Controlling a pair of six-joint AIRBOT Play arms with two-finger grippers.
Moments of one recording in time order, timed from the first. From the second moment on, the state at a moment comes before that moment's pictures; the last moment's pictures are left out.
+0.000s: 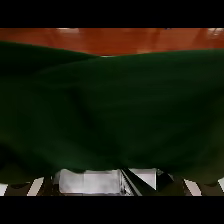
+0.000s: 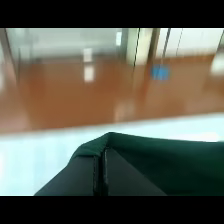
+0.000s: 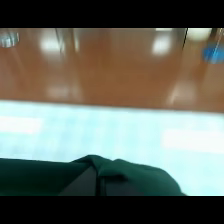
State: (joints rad) left arm 0.11 -0.49 1.53 1.26 -1.30 -1.48; right arm -0.21 -0.59 1.69 -1.22 1.51 1.53
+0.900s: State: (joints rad) left arm 0.09 -1.43 1.25 1.10 -0.59 -1.50; right arm -0.20 -1.54 1.32 -0.74 0.89 1.27
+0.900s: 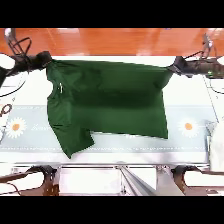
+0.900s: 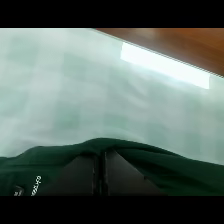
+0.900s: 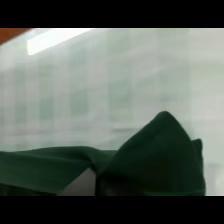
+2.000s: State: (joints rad) left arm 0.56 -1.06 0.88 1.16 -1.31 -1.46; right arm -0.57 -1.05 0.78 -0.88 1.22 1.24
